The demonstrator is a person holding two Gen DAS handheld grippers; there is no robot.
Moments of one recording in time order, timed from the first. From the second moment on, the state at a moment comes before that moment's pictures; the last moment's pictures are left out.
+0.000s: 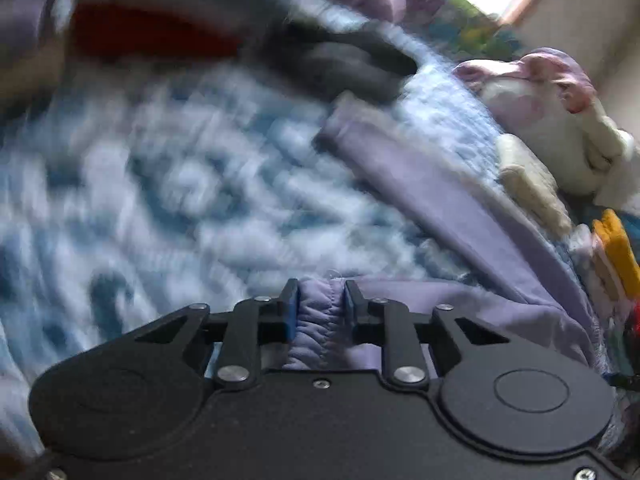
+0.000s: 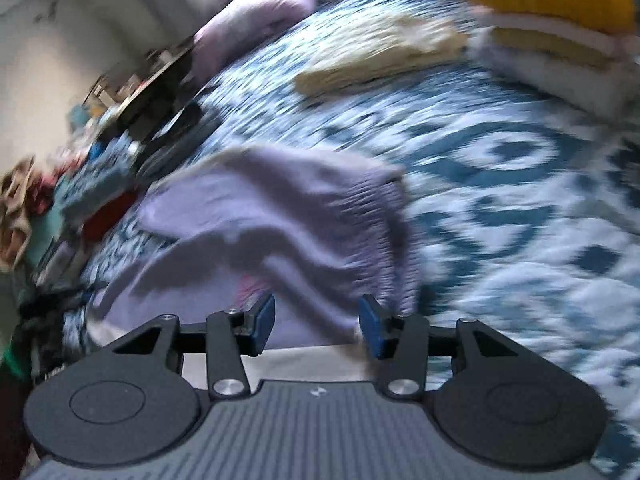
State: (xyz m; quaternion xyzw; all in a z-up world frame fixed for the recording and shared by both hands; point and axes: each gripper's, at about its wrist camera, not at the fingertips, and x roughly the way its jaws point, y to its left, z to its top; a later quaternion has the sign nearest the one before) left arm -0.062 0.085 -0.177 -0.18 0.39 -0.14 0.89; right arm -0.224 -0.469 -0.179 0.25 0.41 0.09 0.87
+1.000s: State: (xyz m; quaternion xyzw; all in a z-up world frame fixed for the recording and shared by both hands) left arm -0.167 0.108 -0.193 -0.28 0.41 -0.14 0.86; right arm -0.263 -0.273 -0.192 -0.38 0.39 0.23 0.81
